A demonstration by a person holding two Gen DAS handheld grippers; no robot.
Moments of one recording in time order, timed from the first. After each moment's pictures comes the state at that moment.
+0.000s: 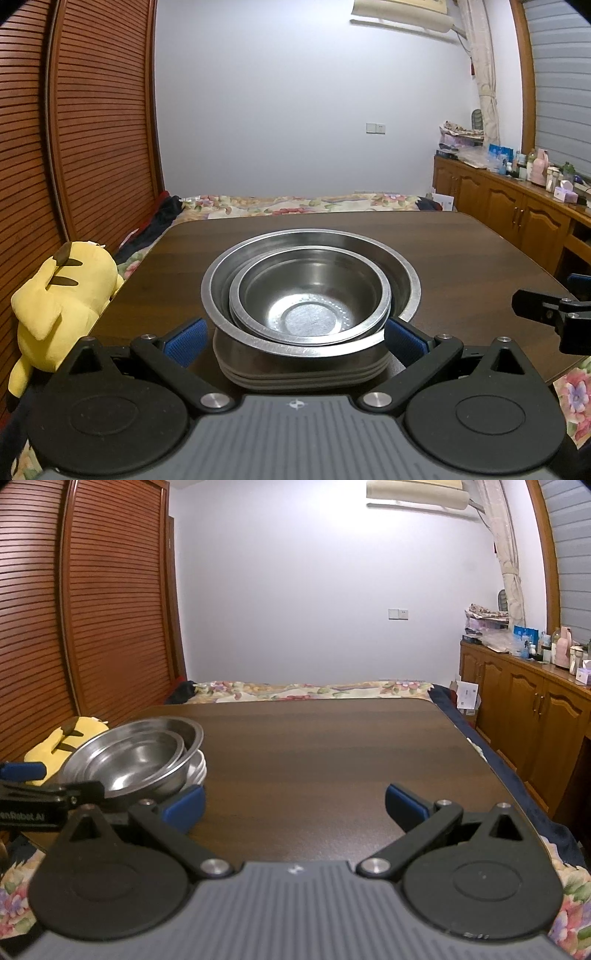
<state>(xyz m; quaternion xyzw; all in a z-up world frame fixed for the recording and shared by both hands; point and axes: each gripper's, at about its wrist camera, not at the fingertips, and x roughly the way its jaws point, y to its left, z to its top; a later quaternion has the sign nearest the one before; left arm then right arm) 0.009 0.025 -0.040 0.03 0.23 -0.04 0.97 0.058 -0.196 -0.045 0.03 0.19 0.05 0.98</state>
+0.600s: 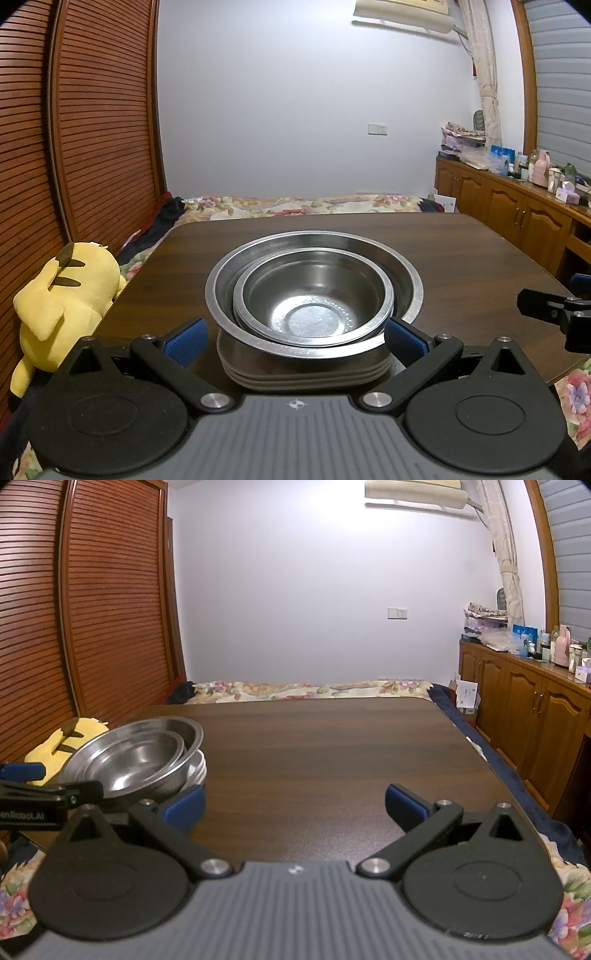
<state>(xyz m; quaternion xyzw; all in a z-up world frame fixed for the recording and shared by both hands) 0.007 0.025 -0.039 0.03 0.23 -0.04 0.97 0.058 -0.197 -0.044 0.03 0.19 0.05 0.98</state>
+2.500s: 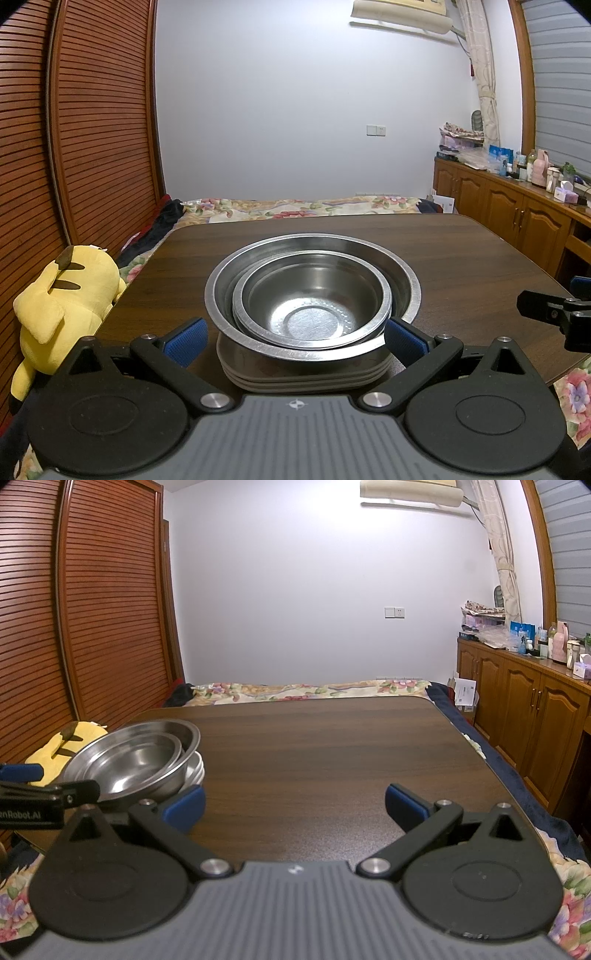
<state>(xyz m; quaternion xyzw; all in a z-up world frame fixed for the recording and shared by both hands) 0.009 0.025 -0.036 0.03 0.23 -0.04 0.97 0.058 -0.202 -0.044 0.04 0.19 0.04 0.98</state>
